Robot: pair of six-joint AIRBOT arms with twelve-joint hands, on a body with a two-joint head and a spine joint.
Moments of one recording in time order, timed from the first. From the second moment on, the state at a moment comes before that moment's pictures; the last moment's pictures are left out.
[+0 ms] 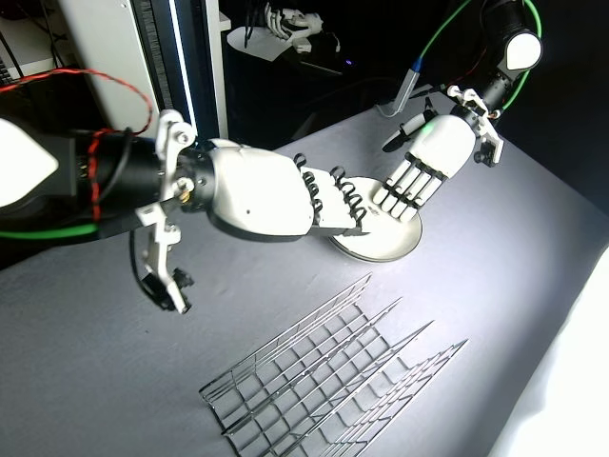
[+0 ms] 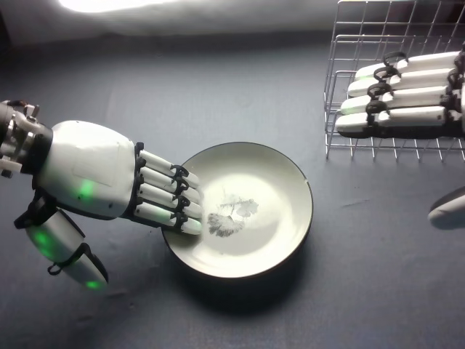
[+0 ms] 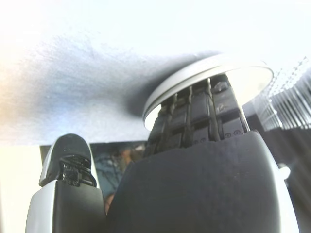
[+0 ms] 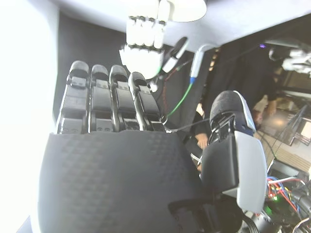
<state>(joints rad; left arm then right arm) 0.44 -1.14 1.58 1.84 -1.00 -0.14 -0.45 -0.76 1.10 -1.09 0.77 -0.16</state>
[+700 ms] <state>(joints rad) 0.48 -1.19 1.57 1.79 -0.97 -0.14 -0.40 -0.86 1.17 -1.24 0.82 -0.16</state>
